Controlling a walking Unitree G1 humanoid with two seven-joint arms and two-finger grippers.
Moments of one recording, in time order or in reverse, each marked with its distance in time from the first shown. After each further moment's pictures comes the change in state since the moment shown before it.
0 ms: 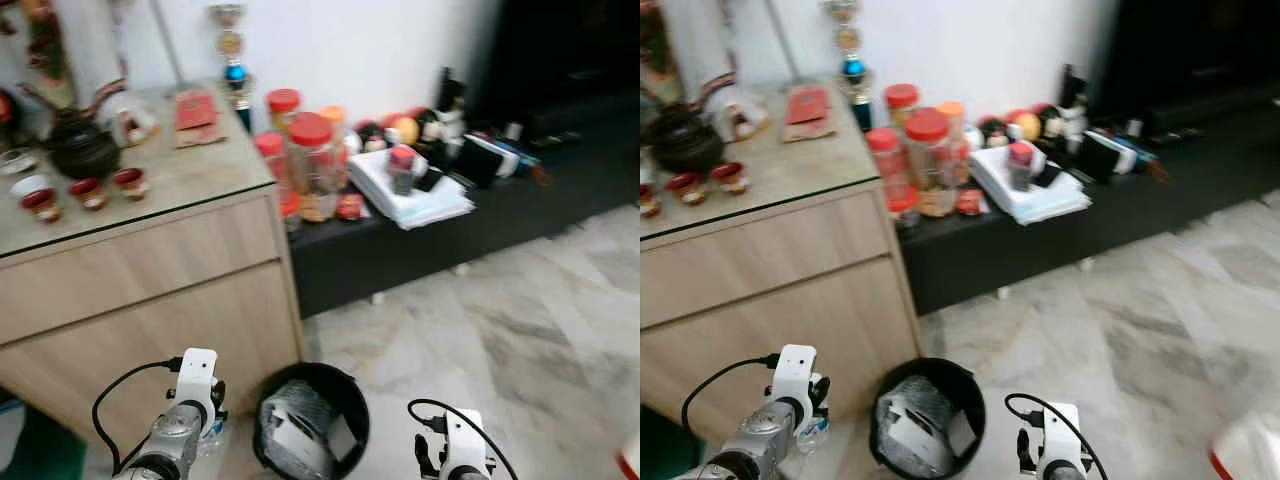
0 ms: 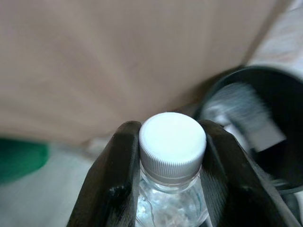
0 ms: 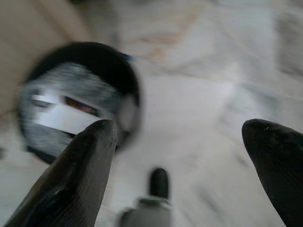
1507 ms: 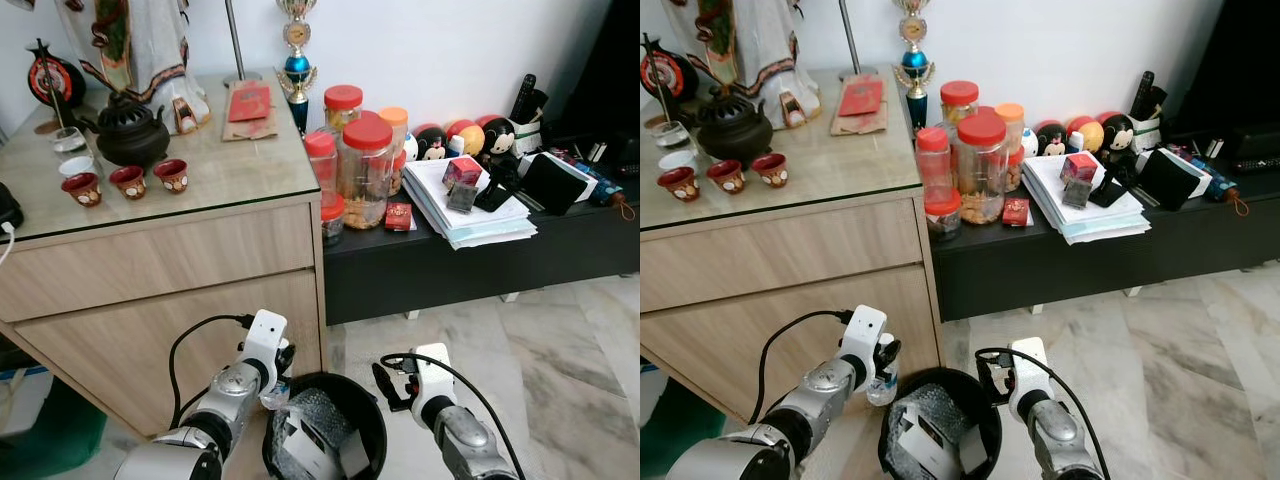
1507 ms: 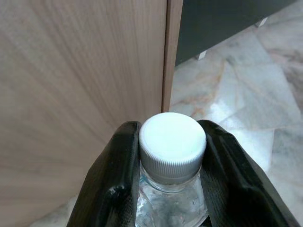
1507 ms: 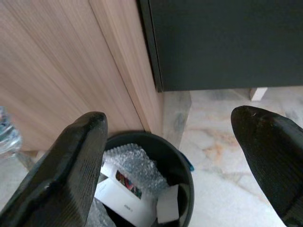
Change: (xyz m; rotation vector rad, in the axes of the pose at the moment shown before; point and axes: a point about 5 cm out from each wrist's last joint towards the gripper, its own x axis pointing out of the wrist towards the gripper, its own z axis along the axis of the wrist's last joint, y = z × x) left arm 0.007 -0.095 0.080 0.101 -0.227 -0.355; right arm 0.005 0.024 0.085 -0.162 -0.345 0.336
